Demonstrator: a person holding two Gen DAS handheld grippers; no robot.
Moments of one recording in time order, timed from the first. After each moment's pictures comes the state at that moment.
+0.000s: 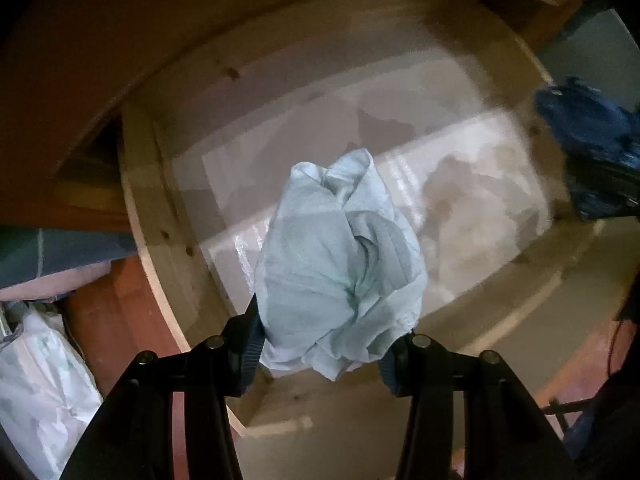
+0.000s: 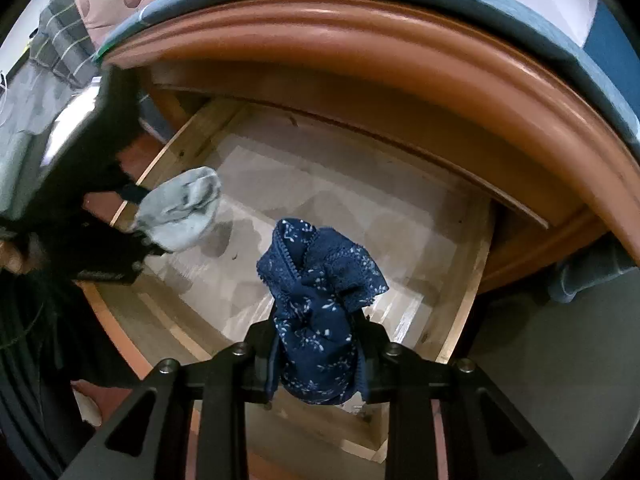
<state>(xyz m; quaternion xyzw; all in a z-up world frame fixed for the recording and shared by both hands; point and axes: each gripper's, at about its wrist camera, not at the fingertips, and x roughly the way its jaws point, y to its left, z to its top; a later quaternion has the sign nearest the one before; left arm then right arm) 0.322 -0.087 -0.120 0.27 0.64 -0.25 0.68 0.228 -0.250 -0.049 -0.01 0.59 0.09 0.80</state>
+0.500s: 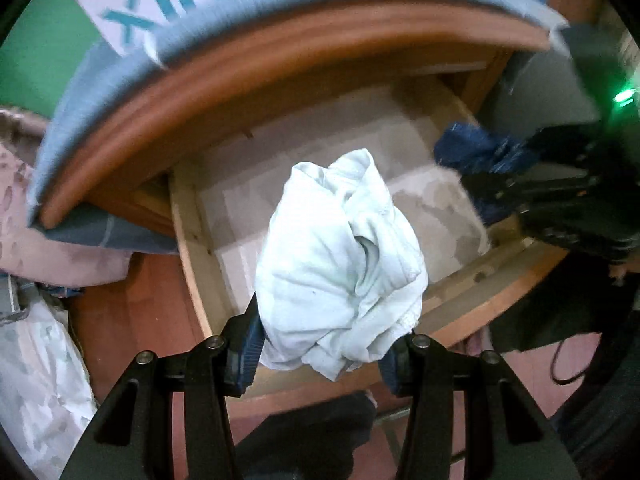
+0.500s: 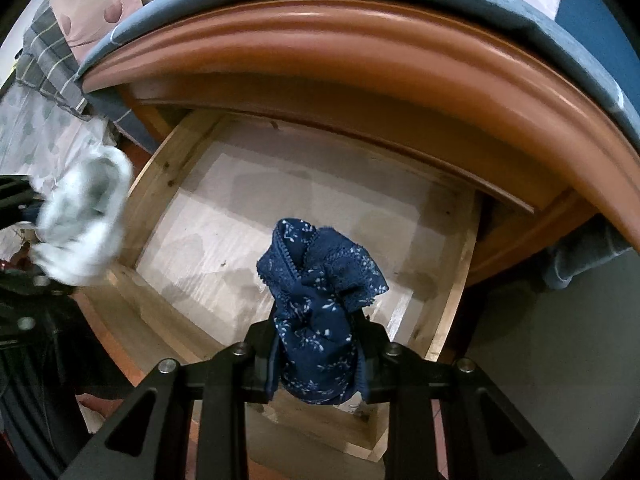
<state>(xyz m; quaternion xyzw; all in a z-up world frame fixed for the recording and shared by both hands) 0.267 -0.085 -0.031 0.23 0.57 -0.24 0.75 0.227 -0.260 -0.045 0.01 0.59 0.07 0.80</state>
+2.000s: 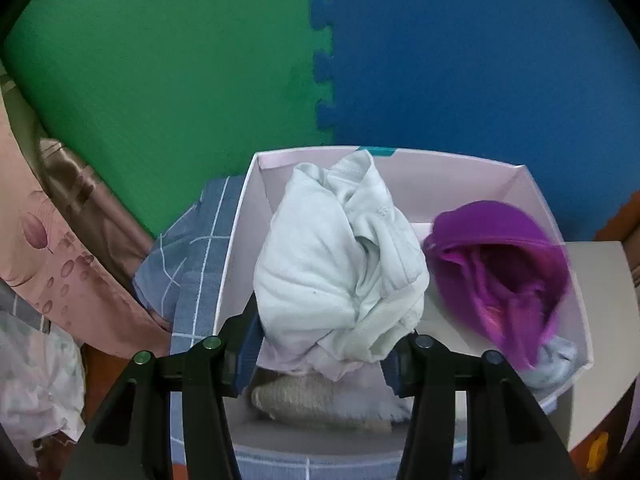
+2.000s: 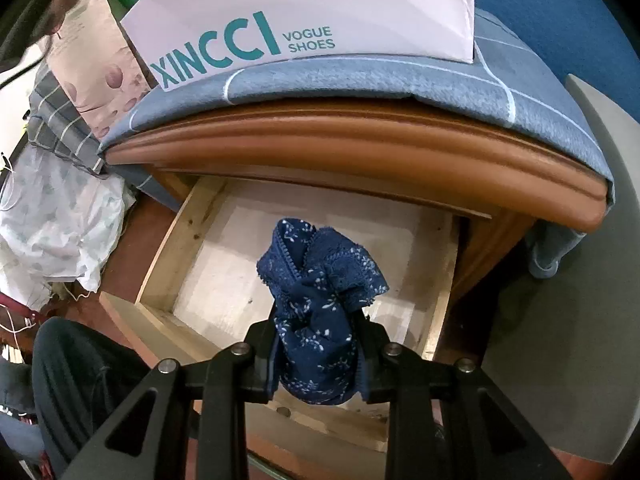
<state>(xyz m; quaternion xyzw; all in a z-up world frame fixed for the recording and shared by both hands) 0.494 -0.139 0.134 0.09 0.48 -0.13 0.87 0.214 -0.287 -0.006 0.10 0.54 0.07 0.83</state>
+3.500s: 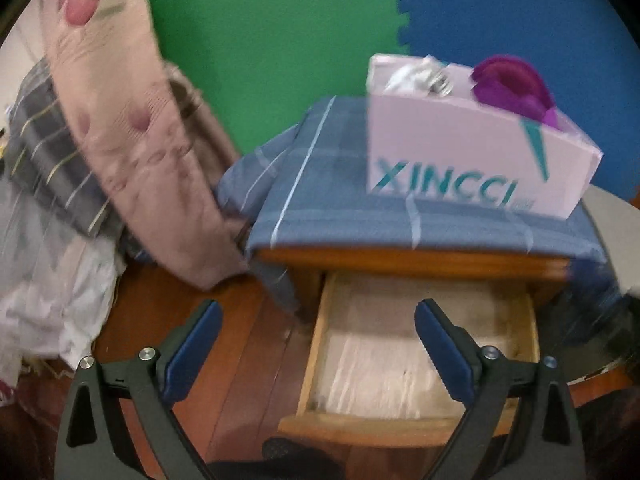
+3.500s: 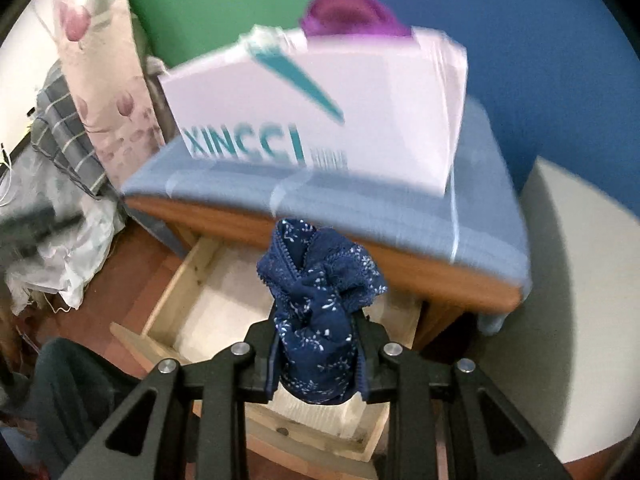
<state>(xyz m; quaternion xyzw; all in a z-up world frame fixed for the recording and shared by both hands) 0.266 0.002 0.058 0.06 0.42 -0.03 0.90 0.209 -0.275 0.091 0.04 0.46 0.04 0.89</state>
